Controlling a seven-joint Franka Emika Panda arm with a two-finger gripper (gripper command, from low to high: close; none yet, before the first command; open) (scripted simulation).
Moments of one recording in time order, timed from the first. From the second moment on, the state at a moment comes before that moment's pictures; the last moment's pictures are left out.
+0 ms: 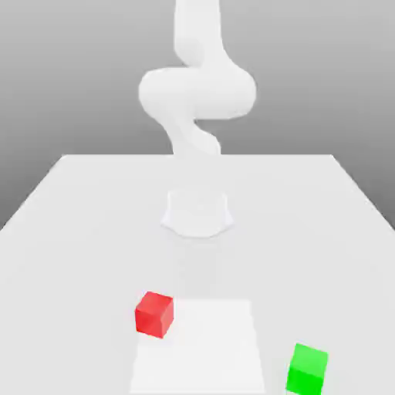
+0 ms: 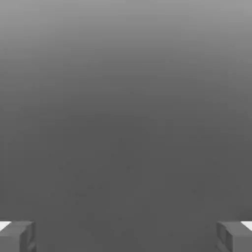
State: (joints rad) arm -0.01 -0.72 -0.01 -2.35 0.00 2.35 0.82
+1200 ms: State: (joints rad) arm -0.15 0.14 -0.04 -2.79 0.02 2.93 0.93
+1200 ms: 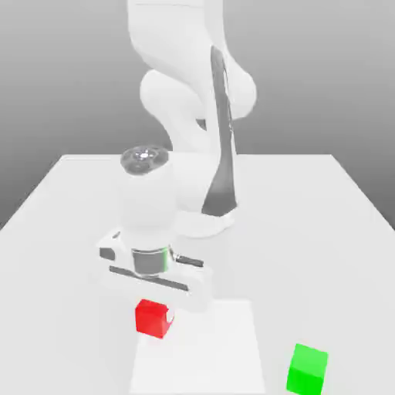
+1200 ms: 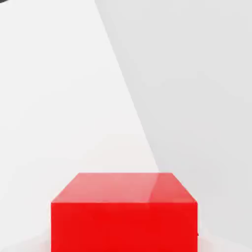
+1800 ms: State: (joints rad) arm 0.12 0.16 0.18 -2.43 -0.06 2.58 1.18
